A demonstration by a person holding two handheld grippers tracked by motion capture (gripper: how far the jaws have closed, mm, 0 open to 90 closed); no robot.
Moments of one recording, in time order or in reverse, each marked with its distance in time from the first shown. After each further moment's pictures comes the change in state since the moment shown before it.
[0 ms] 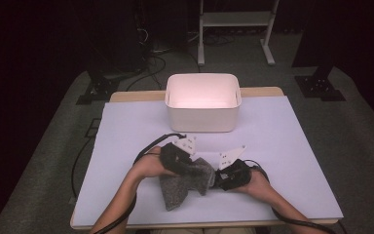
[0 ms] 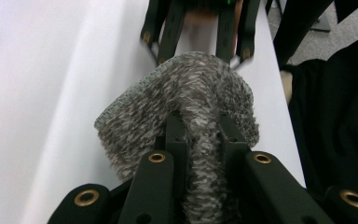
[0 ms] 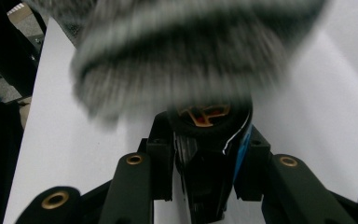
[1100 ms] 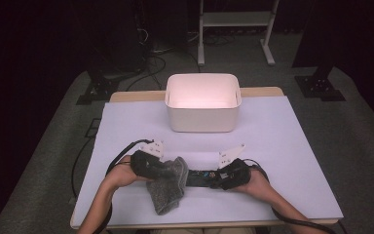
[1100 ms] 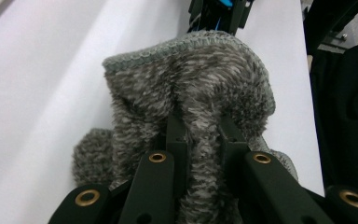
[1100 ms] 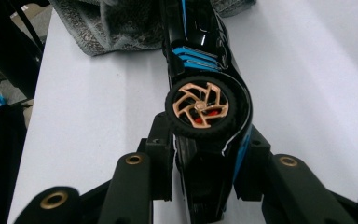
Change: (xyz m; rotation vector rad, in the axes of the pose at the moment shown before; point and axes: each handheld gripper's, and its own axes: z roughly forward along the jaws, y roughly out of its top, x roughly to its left) left arm -0.009 -0.087 -0.043 -0.039 0.103 -0.171; right arm -0.003 0.002 0.000 0.011 0.015 0.019
